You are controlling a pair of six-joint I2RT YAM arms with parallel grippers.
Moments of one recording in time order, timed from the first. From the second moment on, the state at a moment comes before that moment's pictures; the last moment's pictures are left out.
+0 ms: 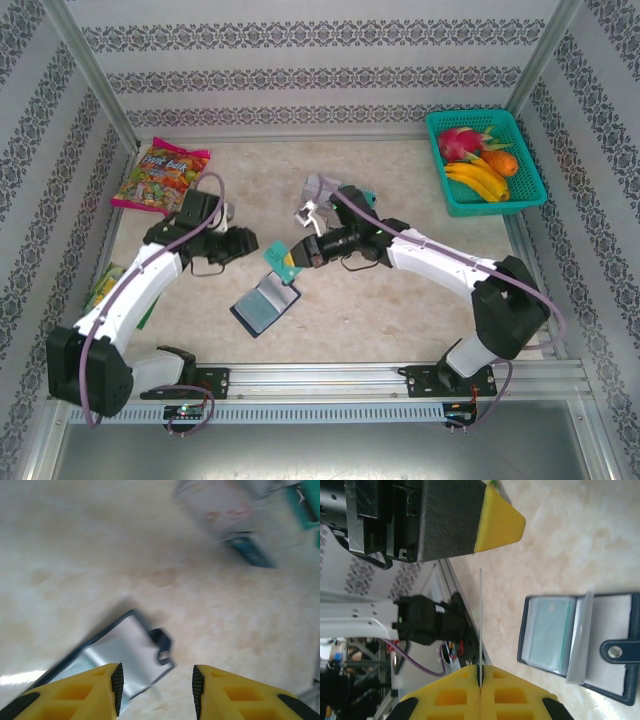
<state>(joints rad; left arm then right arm) -0.24 1.19 0.92 -0.78 0.33 -0.62 0.72 1.58 1.07 -0.21 -0.86 0.51</state>
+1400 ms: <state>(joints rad) -0.23 1.23 0.53 -0.69 0.29 -0.80 0.88 1.94 1.12 -0.12 -0.63 0.51</state>
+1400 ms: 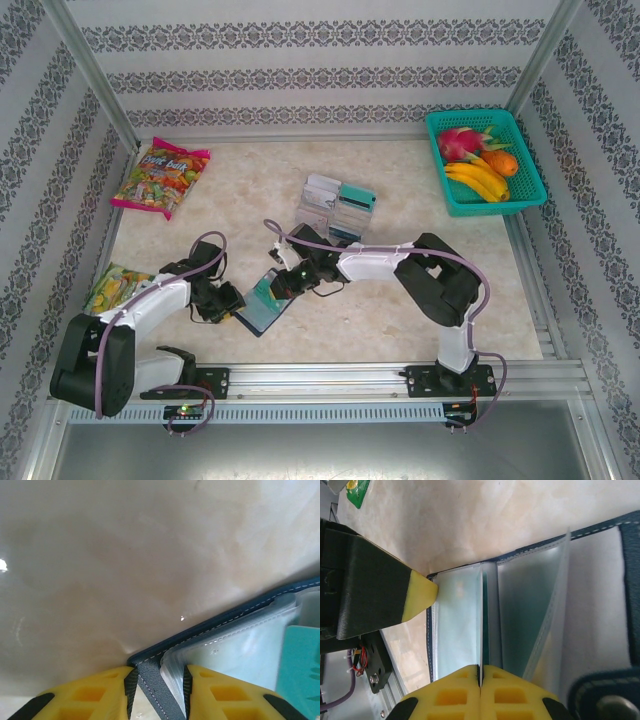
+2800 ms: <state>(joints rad) -0.23 1.24 0.53 -0.69 0.29 -0.79 0.84 1.94 1.07 0.00 -0.62 0.60</state>
